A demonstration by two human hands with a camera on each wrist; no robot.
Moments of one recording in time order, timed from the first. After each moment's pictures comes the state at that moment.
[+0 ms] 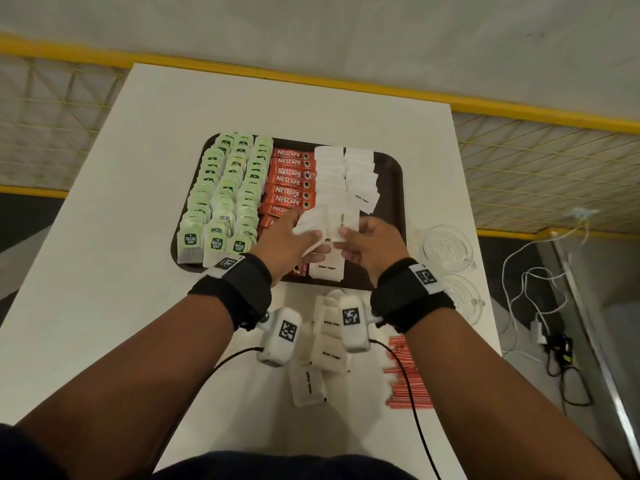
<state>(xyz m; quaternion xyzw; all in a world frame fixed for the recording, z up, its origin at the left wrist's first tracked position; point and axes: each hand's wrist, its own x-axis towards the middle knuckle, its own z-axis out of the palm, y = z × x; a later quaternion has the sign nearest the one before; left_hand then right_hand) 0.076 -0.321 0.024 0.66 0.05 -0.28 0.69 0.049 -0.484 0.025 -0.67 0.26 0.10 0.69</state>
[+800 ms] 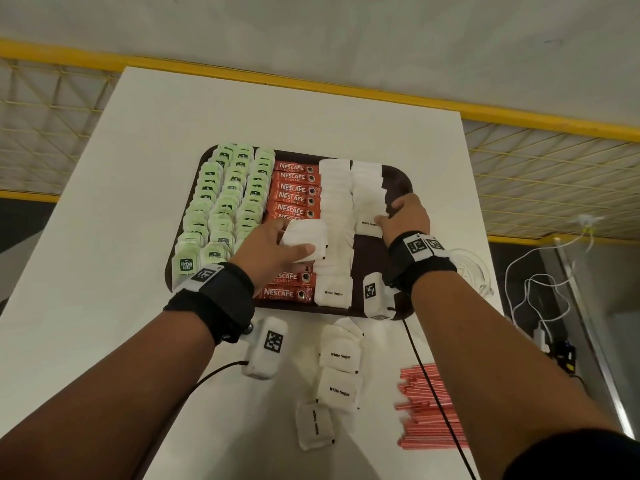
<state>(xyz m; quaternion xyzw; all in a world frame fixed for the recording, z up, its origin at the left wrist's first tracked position) 0.117 -0.291 0.008 0.69 0.05 -0.28 0.66 0.142 -0.535 -0.004 -0.90 0.30 0.01 0.33</state>
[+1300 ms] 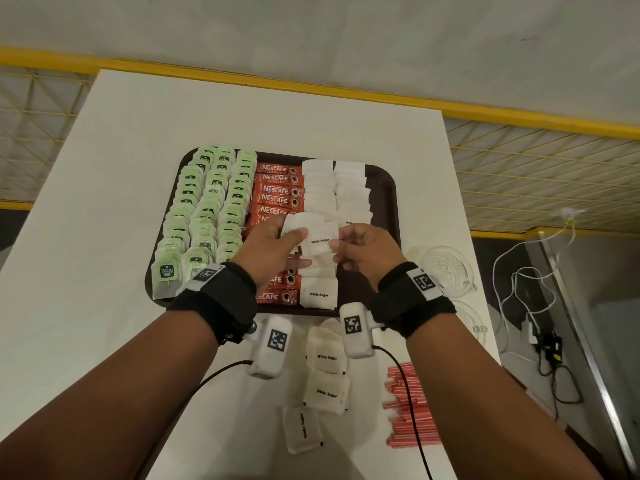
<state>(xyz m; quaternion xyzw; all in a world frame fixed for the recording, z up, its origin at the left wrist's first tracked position) 0.119 -0.323 0.012 0.64 0.07 -0.28 0.71 0.091 -0.506 0.004 -0.74 0.20 0.13 0.62</state>
